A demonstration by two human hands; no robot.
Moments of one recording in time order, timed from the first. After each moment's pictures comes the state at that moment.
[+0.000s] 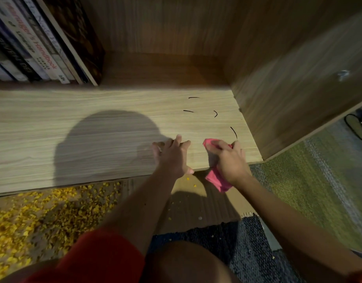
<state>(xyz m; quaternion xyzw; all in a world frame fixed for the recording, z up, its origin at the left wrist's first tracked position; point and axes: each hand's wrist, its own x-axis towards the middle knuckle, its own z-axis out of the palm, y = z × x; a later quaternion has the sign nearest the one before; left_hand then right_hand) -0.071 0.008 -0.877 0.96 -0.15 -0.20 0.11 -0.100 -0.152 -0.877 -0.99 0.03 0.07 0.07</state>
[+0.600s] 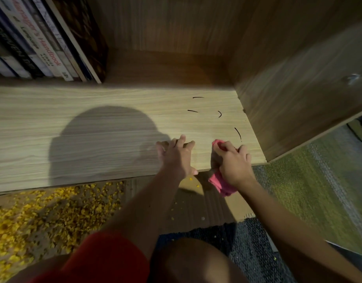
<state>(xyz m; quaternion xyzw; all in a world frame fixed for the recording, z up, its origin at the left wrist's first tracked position) -0.071 0.010 -0.875 0.96 -0.15 -0.21 0.10 -0.103 -0.144 -0.873 -0.99 0.06 0.10 0.03</state>
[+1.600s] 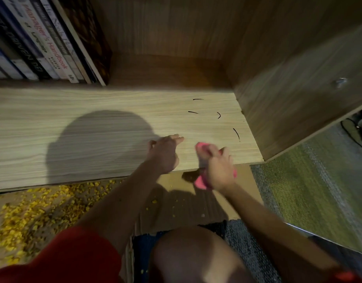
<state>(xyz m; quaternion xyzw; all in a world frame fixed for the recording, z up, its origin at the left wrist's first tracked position) -0.060 0.047 -0.879 0.95 -0.15 -0.16 0.23 -0.114 -0.111 -0.884 -0.99 0.04 0.08 0.09</state>
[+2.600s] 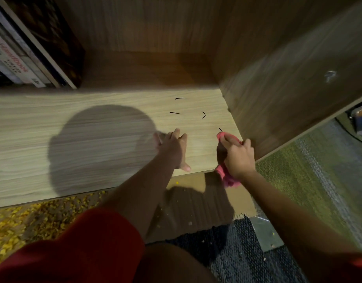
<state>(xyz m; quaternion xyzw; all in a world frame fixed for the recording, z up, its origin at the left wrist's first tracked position) -0.033 -0.028 -0.862 0.94 -0.19 -0.27 0.03 -0.079 -0.206 -0.883 -0.99 0.11 0.06 0.01</state>
